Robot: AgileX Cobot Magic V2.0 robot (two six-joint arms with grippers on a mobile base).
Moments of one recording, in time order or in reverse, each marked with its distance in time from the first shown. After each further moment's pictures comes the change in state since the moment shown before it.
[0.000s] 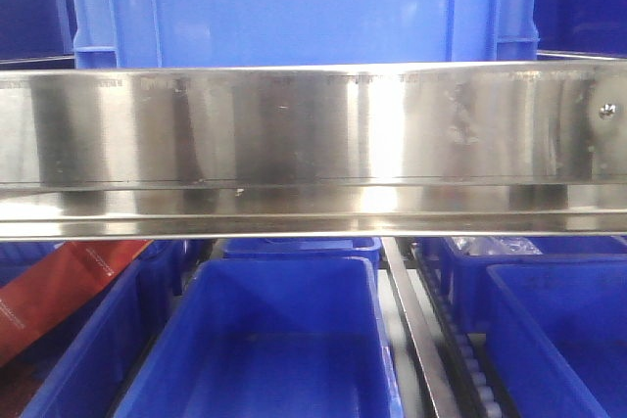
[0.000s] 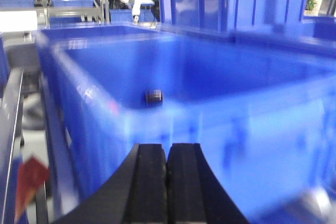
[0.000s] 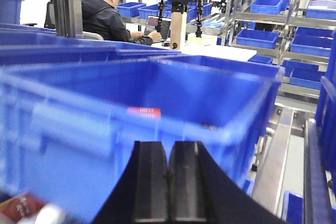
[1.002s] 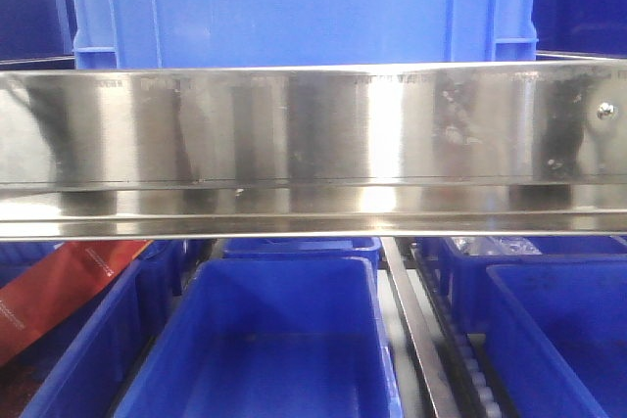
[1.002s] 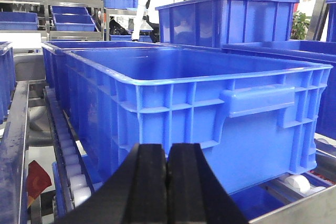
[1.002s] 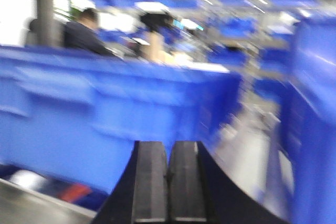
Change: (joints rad) left arm 0.000 -0.241 0.157 -0.008 -0.016 0.000; right arm -0.147 -0.378 0.314 0.029 -0.001 0.000
